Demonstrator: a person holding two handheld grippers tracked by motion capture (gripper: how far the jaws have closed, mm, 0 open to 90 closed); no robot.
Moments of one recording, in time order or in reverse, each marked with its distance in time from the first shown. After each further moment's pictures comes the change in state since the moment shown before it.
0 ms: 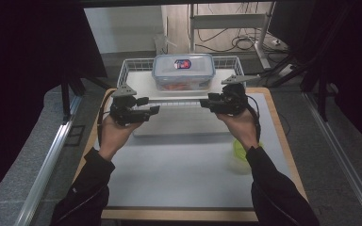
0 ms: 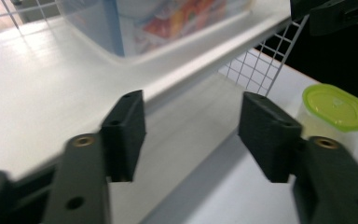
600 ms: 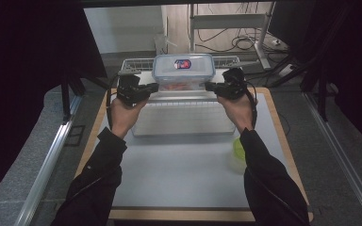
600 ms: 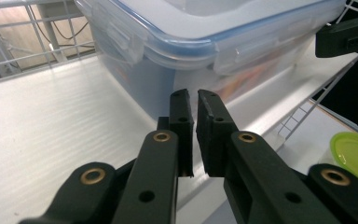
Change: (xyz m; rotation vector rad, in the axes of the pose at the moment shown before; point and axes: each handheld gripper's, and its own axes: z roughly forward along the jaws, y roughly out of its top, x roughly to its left) left arm 0.029 0.041 0.030 -0.030 0.047 -0.106; right arm -0.030 0.029 0.017 -0.012 -0.045 0.070
